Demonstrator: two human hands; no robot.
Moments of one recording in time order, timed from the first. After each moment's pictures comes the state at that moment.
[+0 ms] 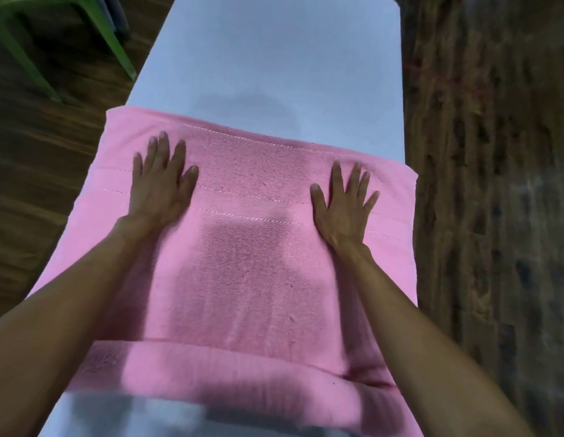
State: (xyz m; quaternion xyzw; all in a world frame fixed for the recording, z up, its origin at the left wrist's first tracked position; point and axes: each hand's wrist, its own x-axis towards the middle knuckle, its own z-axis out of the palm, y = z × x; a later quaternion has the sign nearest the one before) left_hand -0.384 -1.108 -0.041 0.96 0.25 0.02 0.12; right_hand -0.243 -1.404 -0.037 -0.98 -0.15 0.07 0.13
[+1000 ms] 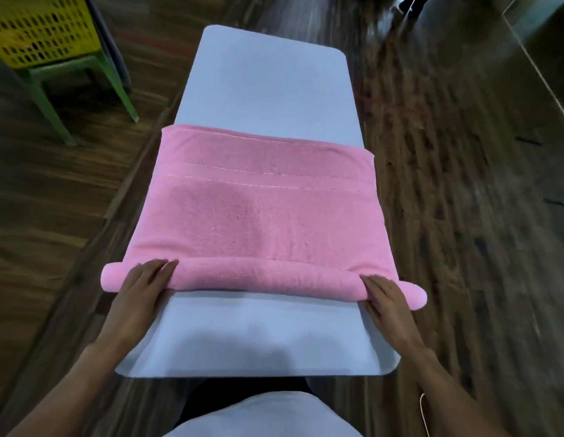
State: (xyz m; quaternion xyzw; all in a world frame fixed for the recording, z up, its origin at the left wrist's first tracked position) left_hand -0.716 -1.153 0.013 0.98 0.10 0.01 0.19; right_hand -0.530 -1.622 0.017 -0.94 -0.24 0.11 0.22
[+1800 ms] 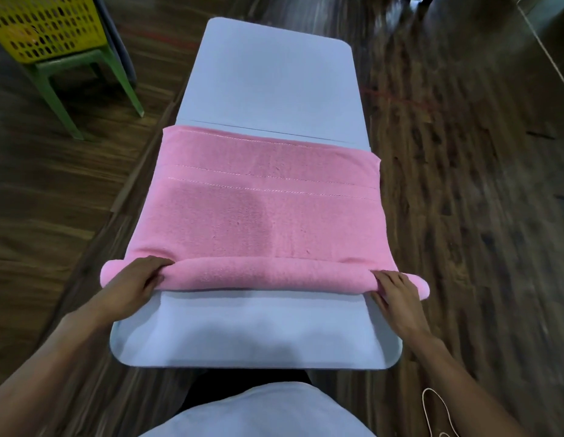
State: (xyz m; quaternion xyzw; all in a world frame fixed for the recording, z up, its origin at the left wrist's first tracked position) left_hand -0.705 -1.127 0.027 0.96 0.06 -0.05 0.27; right_hand -0.520 -1.640 0.010 -0.96 -0.18 0.10 0.18
